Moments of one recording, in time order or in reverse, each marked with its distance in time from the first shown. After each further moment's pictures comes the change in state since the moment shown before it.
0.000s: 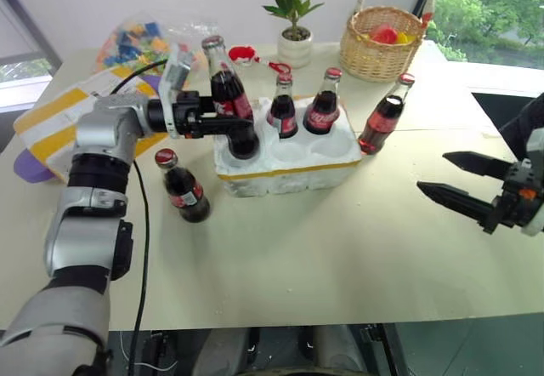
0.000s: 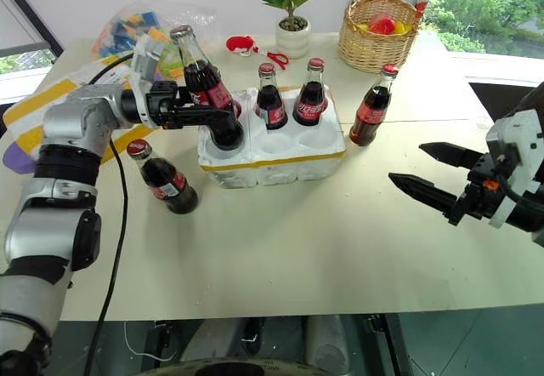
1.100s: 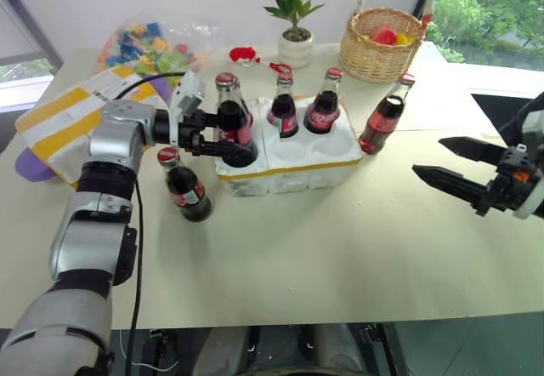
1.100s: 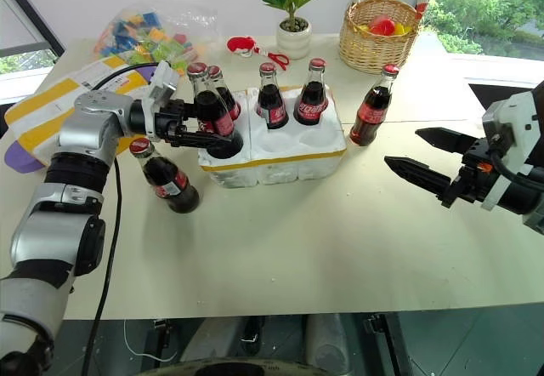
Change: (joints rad) left arm 0.048 0.000 -0.043 0.021 0.170 -0.214 -0.068; right arm -0.147 -0.028 0.123 0.102 -0.001 -0.020 -0.041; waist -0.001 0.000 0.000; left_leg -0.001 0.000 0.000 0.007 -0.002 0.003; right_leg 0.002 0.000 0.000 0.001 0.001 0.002
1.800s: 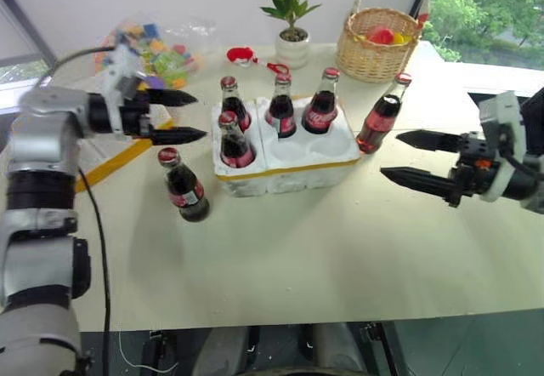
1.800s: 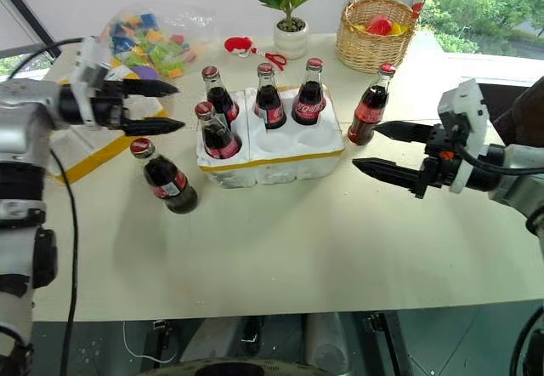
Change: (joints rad) left arm 0.147 0.286 0.183 -0.281 -0.070 0.150 0.133; right arm -0.268 -0.021 0.322 0.138 -0.087 -0.102 0.206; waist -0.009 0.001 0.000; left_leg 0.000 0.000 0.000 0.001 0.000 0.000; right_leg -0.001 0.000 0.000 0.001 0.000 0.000
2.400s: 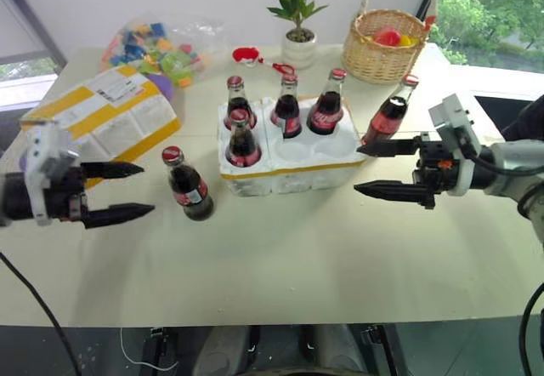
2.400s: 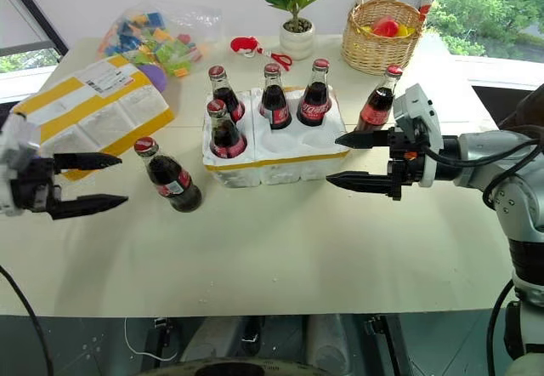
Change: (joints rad) left arm 0.763 0.154 0.328 -0.683 -0.257 0.261 0.077; right arm -0.133 0.041 0.188 0.079 -0.065 -0.035 0.176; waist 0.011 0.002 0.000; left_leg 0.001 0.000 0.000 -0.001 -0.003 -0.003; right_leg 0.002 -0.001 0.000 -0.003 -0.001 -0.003
